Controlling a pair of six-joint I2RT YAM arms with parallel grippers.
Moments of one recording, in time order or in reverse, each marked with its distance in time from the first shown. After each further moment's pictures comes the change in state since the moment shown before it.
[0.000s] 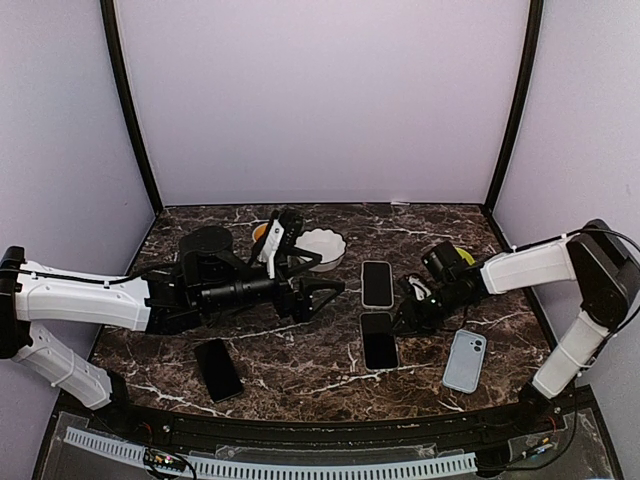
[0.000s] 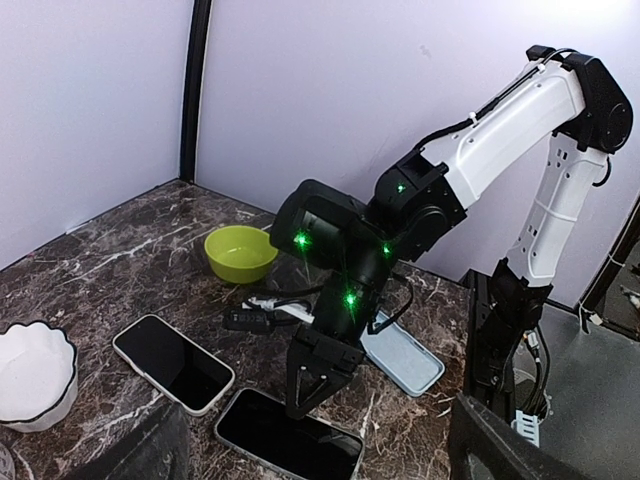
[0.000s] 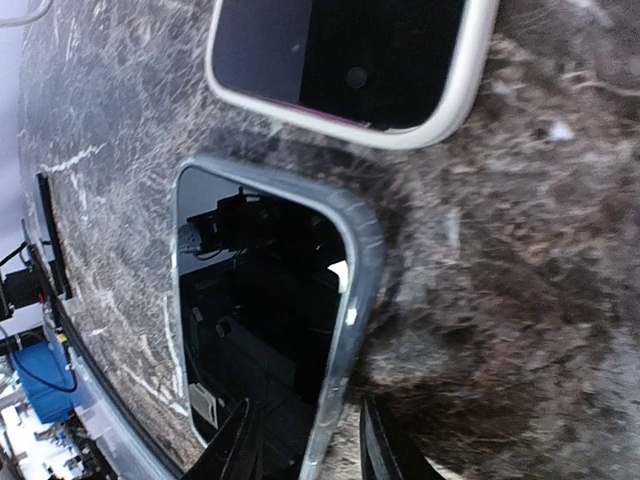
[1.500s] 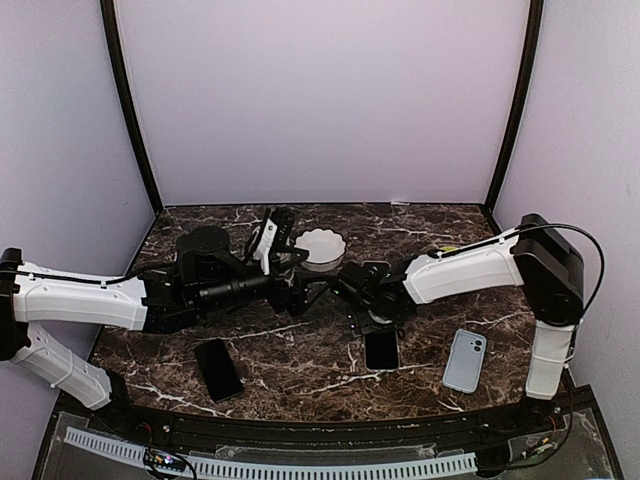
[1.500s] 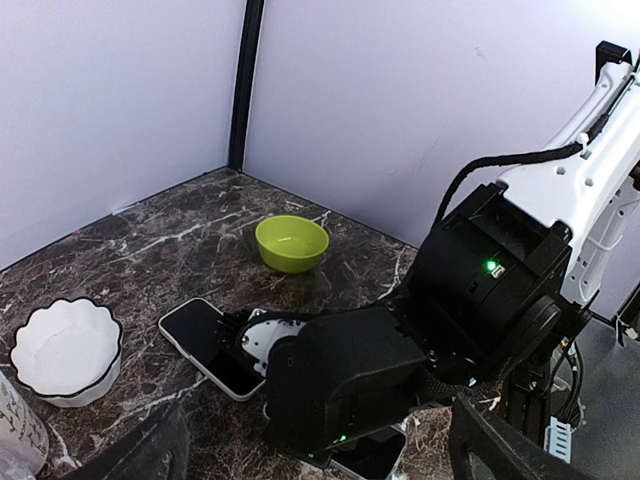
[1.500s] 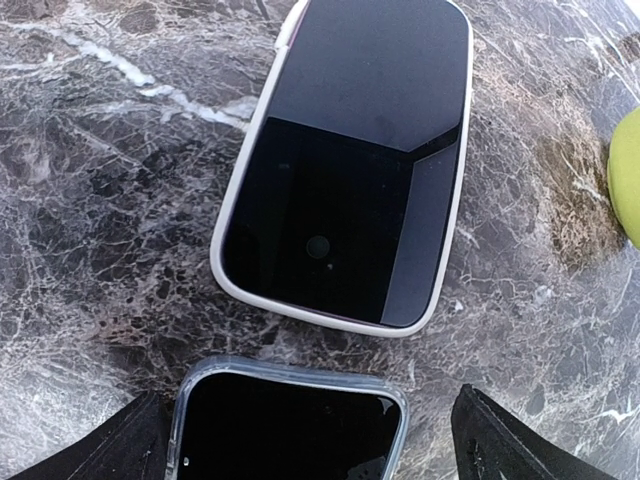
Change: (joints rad) left arm 0.030 -0.019 -0.020 -0.030 -0.097 -0.004; right arm 0.446 0.288 0.439 -0.325 1.051 0.180
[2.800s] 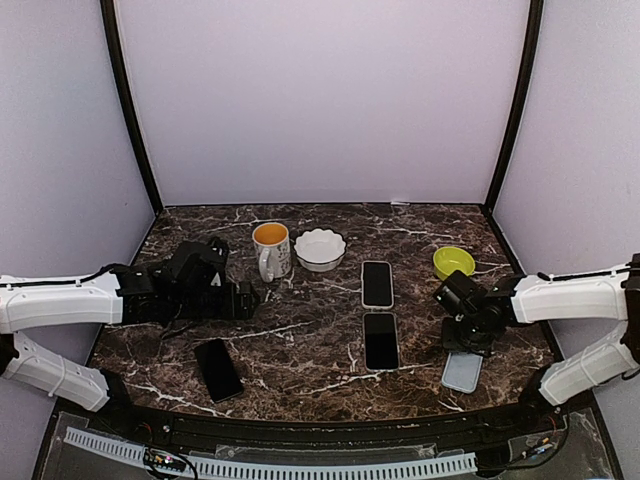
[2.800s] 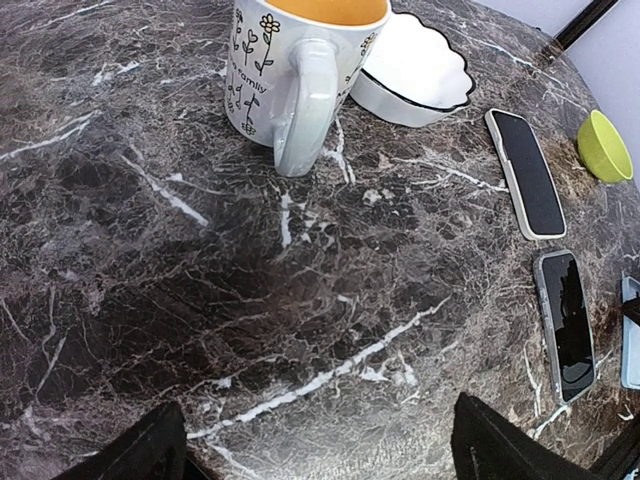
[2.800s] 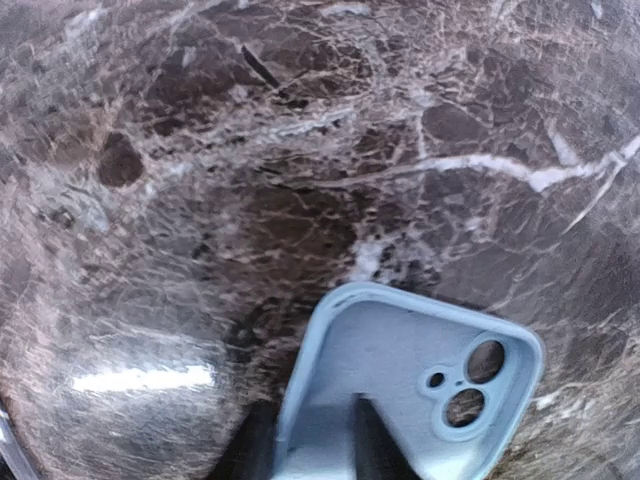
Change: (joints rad) left arm 0.167 -0.141 -0.060 -0.742 -0.316 -0.507; right arm -0.279 -0.607 -0.618 -0.028 -0.262 0.179
